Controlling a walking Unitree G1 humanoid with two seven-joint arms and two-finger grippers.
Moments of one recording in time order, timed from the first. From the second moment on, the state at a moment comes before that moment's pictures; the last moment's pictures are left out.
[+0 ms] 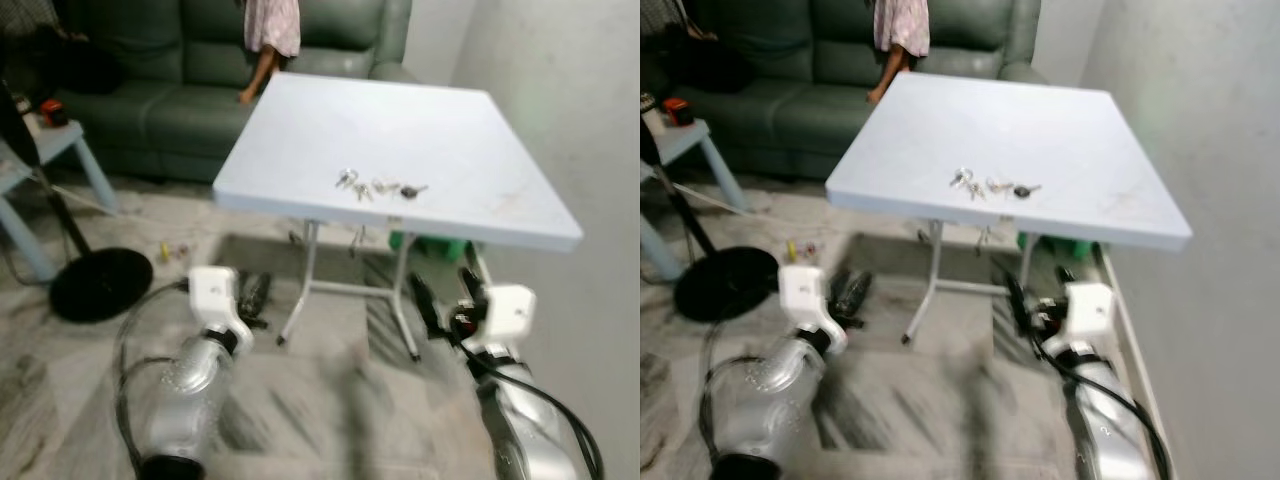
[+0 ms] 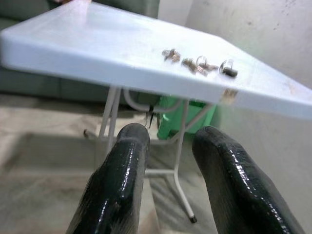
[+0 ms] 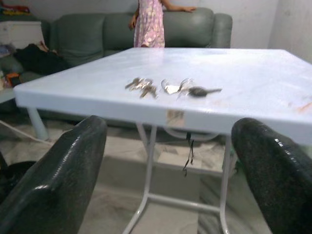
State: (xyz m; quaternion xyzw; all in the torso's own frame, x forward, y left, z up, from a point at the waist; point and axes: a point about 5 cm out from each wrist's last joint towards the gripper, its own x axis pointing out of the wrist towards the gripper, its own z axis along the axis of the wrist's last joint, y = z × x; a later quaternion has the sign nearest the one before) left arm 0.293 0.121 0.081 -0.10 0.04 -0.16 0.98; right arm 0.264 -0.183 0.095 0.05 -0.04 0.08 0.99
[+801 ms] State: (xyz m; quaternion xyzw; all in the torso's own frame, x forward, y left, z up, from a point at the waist) left arm 0.288 0.135 0.077 -0.09 0.05 -0.15 0.98; right arm 0.265 -0.170 0.100 0.06 -0.05 0.11 0.99
